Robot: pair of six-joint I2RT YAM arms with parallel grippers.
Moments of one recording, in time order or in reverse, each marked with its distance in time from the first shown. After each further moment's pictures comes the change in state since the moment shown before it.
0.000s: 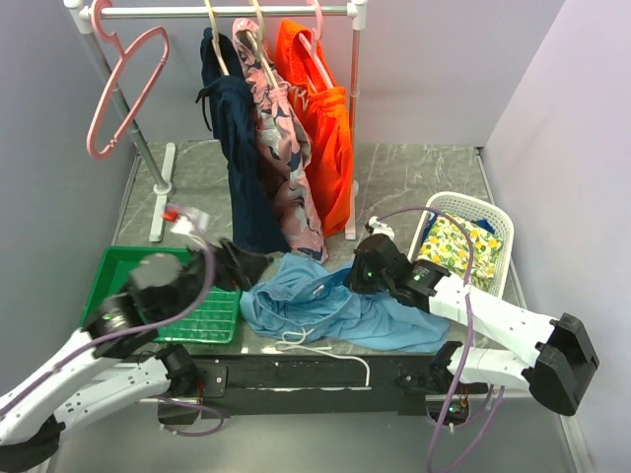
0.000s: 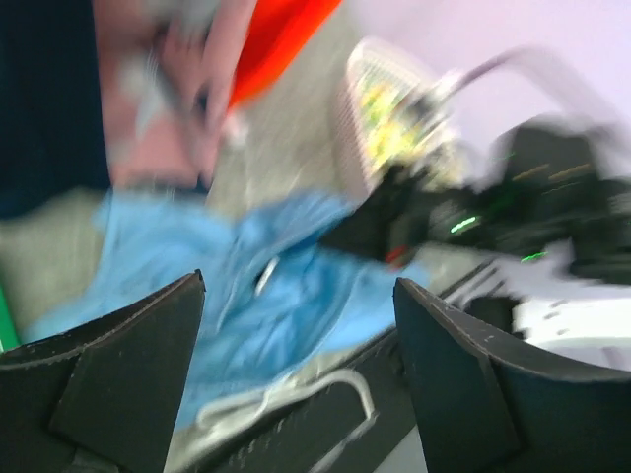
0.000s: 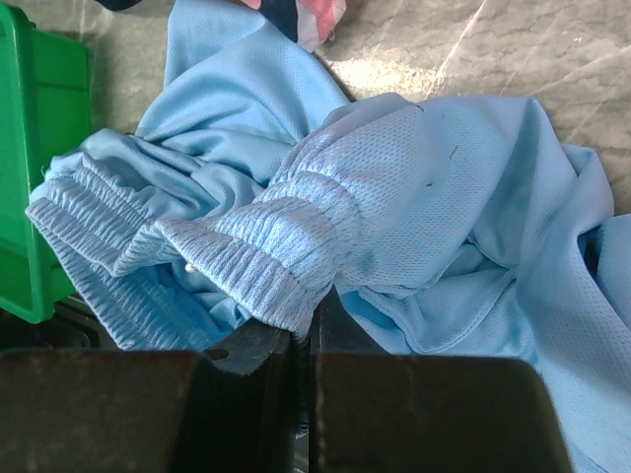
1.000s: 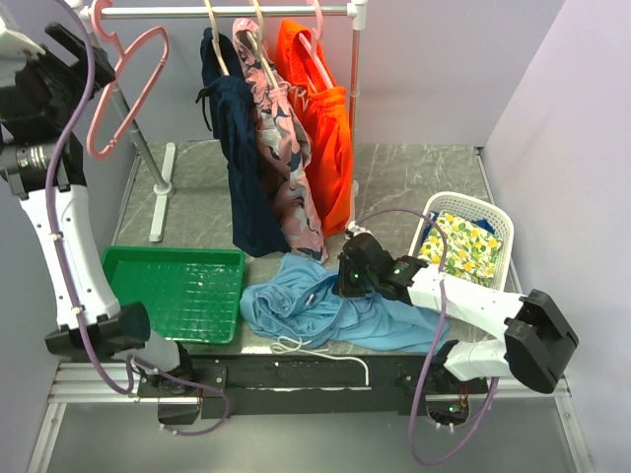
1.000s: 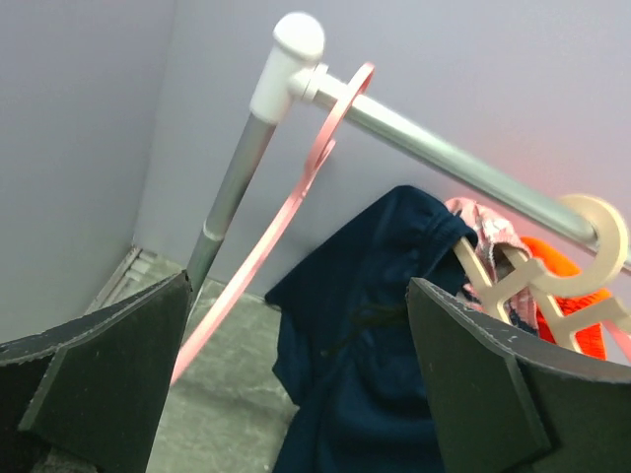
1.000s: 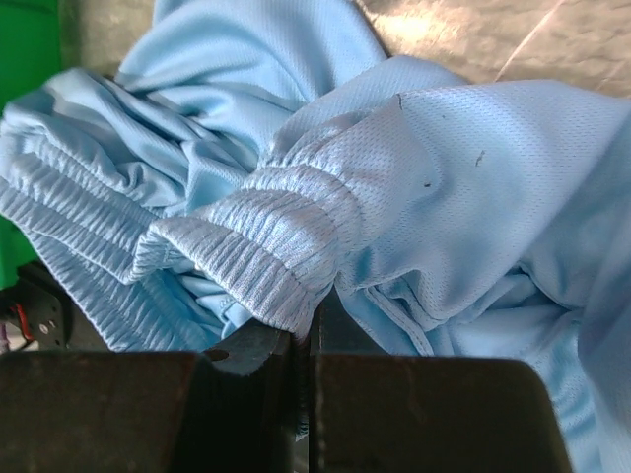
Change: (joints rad) left arm 1.172 0.888 1.291 -0.114 0.250 0.231; right arm 0.007 0.156 -0.002 0.098 -0.132 -0.076
